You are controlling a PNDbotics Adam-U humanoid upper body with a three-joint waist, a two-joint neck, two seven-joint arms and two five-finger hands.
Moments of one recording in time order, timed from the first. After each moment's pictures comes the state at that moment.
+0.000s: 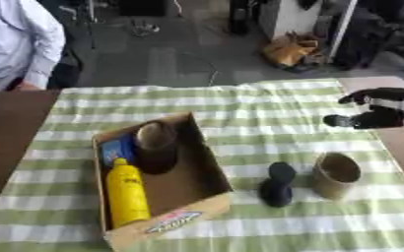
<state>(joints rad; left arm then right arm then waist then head) -0.37 0.50 0.19 -1.99 -0.34 -0.18 0.61 -0.66 -0.84 0.44 -1.42 0.54 0.24 0.56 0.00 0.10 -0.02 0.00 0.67</state>
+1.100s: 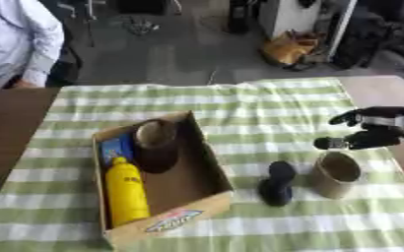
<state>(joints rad) -0.37 0.50 0.19 -1.99 -0.33 -0.17 0.61 -0.62 -0.86 0.49 -1.48 0.46 0.29 0.65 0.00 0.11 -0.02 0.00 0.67</state>
